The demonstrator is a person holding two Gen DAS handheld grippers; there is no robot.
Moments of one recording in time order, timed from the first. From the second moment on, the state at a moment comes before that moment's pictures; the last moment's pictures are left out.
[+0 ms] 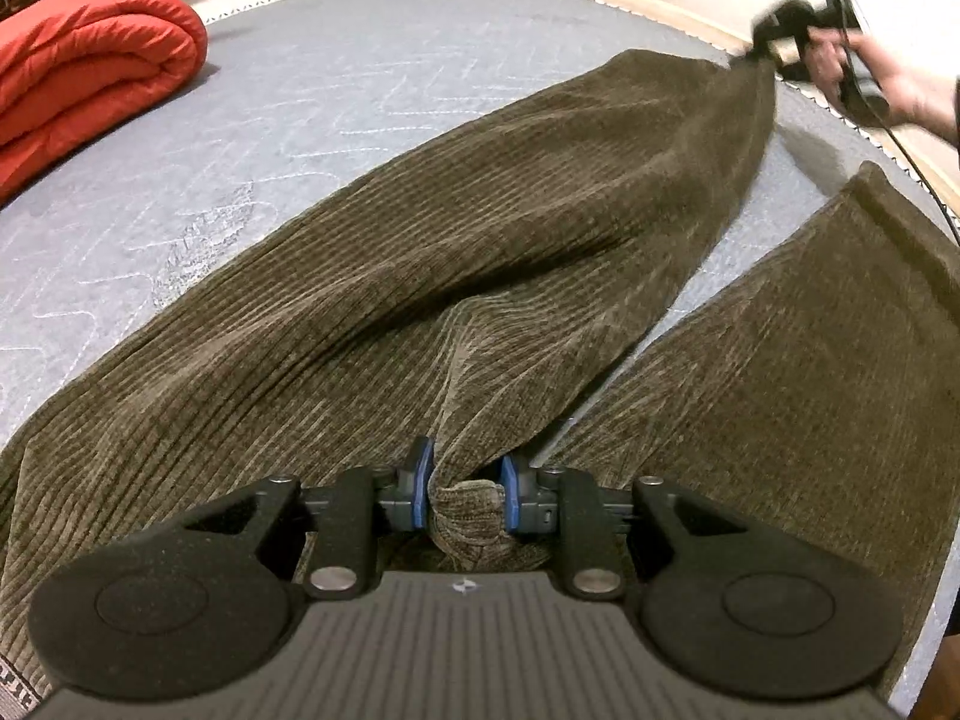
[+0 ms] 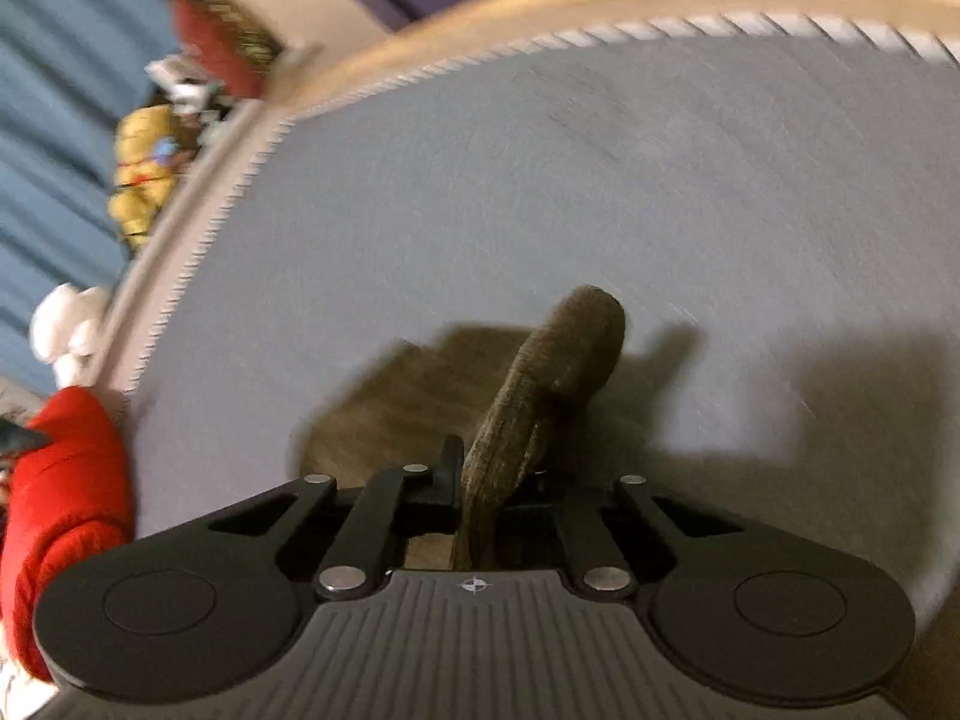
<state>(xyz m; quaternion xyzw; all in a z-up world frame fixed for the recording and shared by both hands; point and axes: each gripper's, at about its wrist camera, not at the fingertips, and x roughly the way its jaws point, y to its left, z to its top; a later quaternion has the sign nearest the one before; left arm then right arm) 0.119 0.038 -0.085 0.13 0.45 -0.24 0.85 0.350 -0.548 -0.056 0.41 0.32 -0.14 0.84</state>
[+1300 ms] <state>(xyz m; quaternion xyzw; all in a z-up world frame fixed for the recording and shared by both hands) 0.079 0.078 -0.038 0.02 0.44 -0.24 0.86 0.178 -0.422 0.087 0.16 0.21 -0.11 0.96</state>
